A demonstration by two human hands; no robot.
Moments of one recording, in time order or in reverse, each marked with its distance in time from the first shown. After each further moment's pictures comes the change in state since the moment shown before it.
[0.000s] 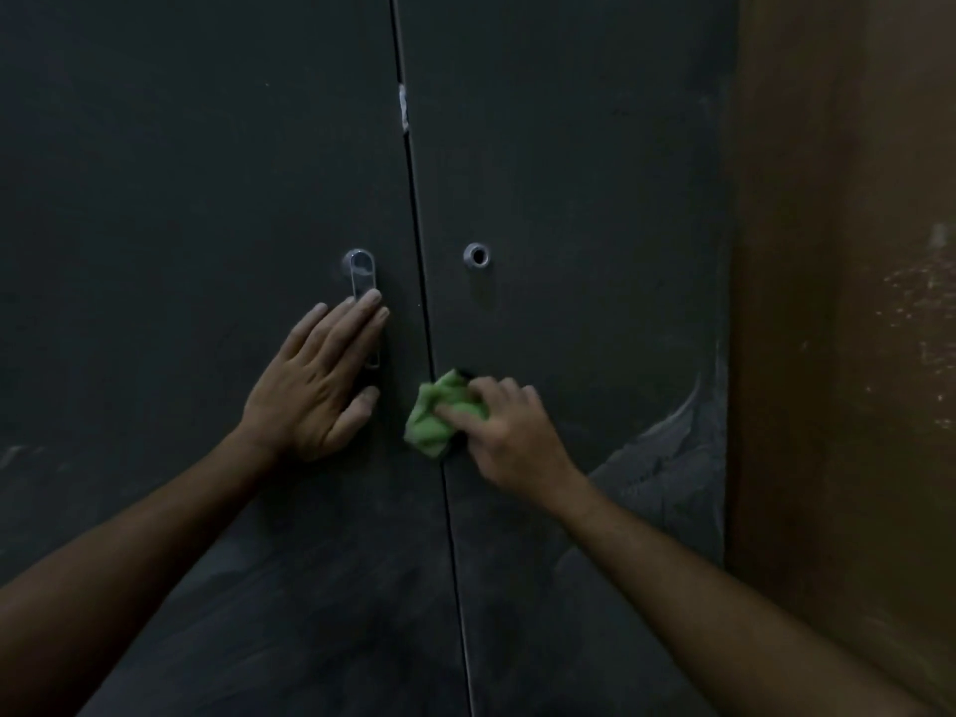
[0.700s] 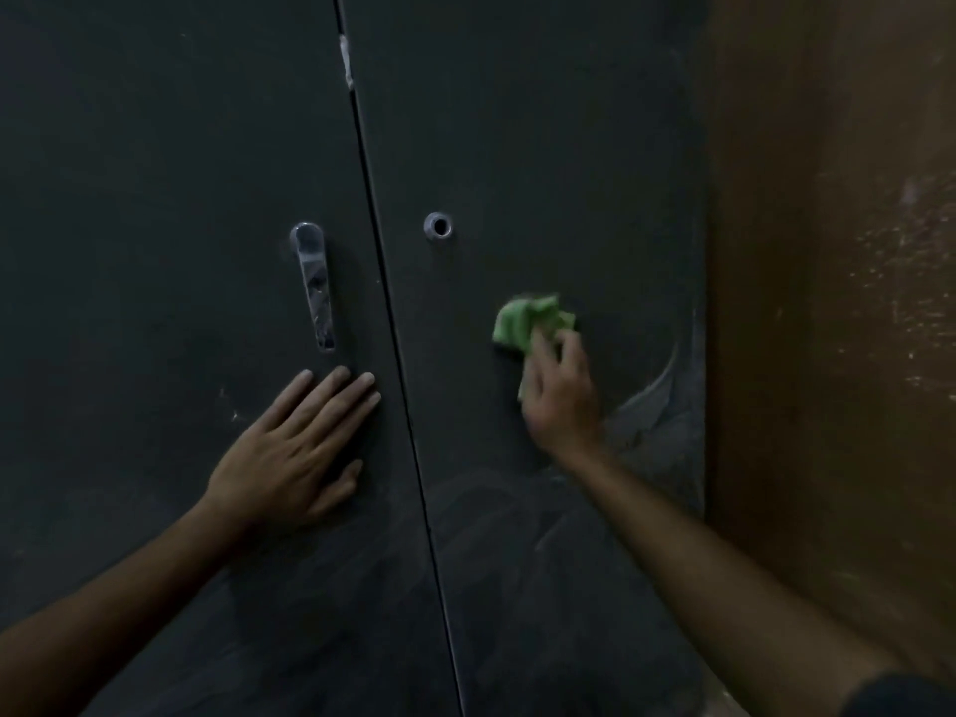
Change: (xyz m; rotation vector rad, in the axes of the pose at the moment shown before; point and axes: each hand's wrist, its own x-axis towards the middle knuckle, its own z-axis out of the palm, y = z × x) left_hand -0.061 0.040 0.029 0.153 -0.173 0.134; right_hand -0.032 0.068 0.016 0.014 0.281 0.593
